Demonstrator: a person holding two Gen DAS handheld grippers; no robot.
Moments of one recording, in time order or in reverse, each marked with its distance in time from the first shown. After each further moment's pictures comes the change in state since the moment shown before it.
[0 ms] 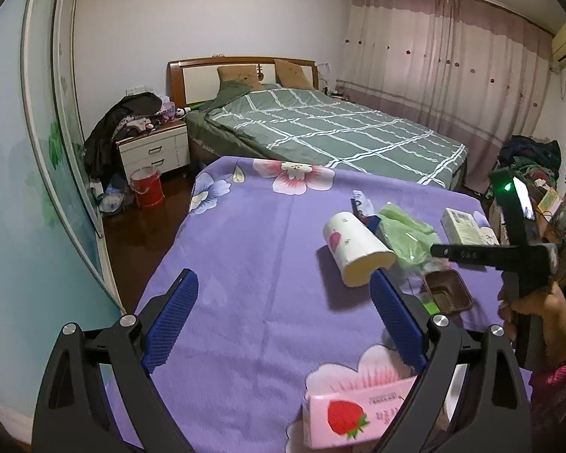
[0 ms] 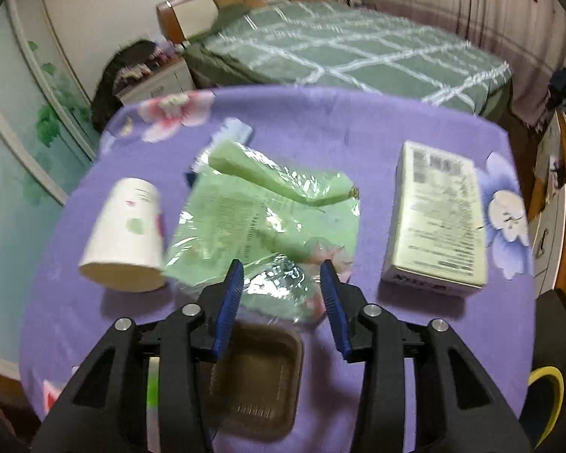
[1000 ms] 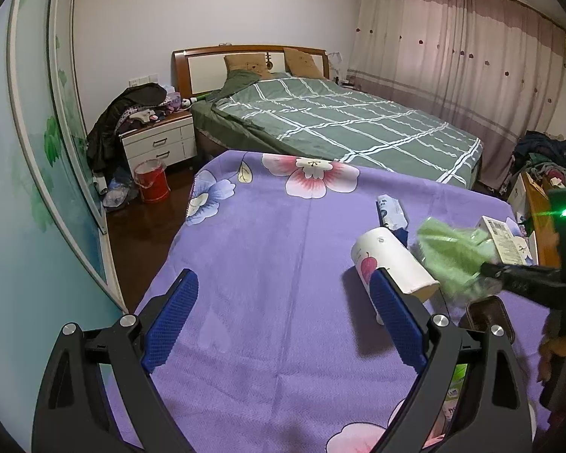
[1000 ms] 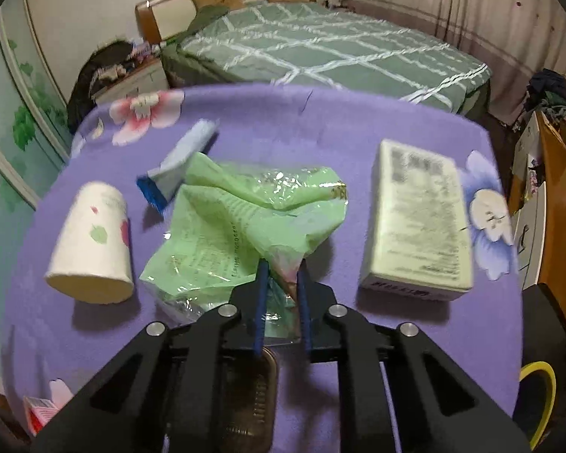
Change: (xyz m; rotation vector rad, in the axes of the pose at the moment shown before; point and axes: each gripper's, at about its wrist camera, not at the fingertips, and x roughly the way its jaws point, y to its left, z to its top) left arm 0.086 0.001 0.027 -0.005 0.037 0.038; right arm -0.002 -0.006 -0.001 0.023 -0.050 -0.094
